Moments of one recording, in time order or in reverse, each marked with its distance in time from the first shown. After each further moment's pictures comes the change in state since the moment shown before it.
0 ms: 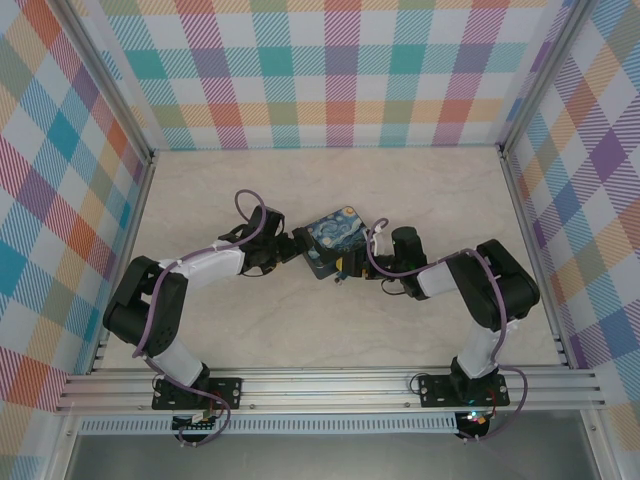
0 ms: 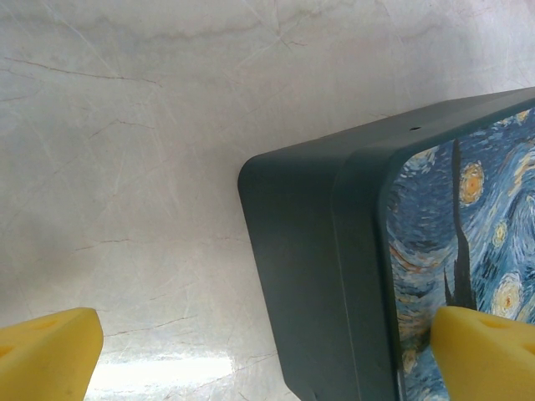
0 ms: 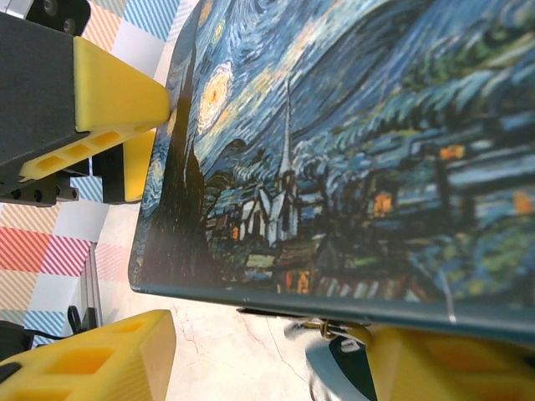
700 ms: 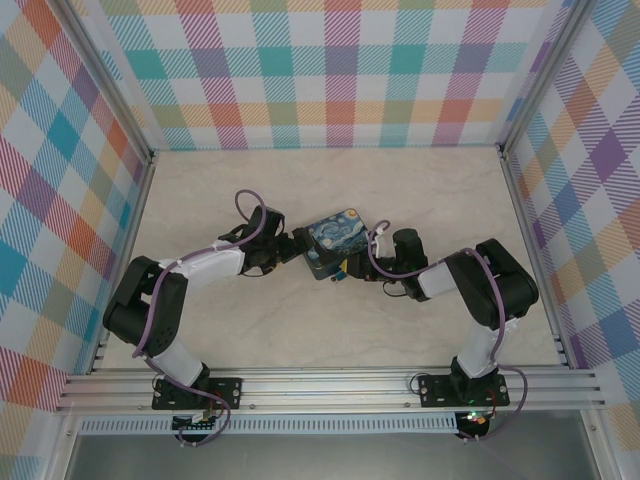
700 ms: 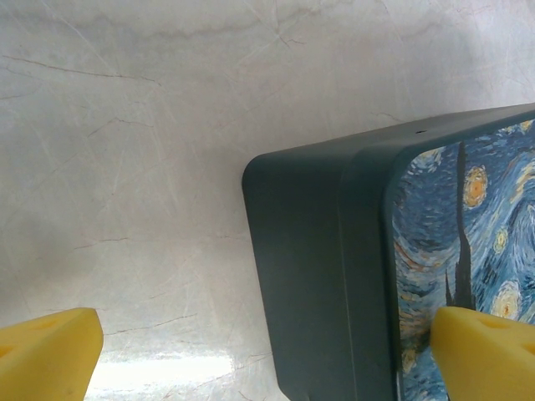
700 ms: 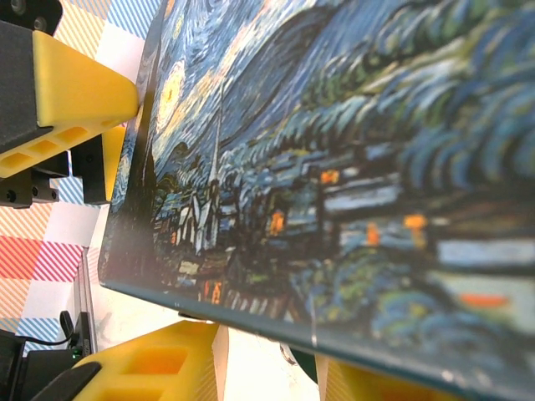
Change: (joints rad) left arm 0.000 0.000 0.000 -0.001 0.001 0.001; right arm -0.009 0.008 -0.016 0.003 0.012 0.009
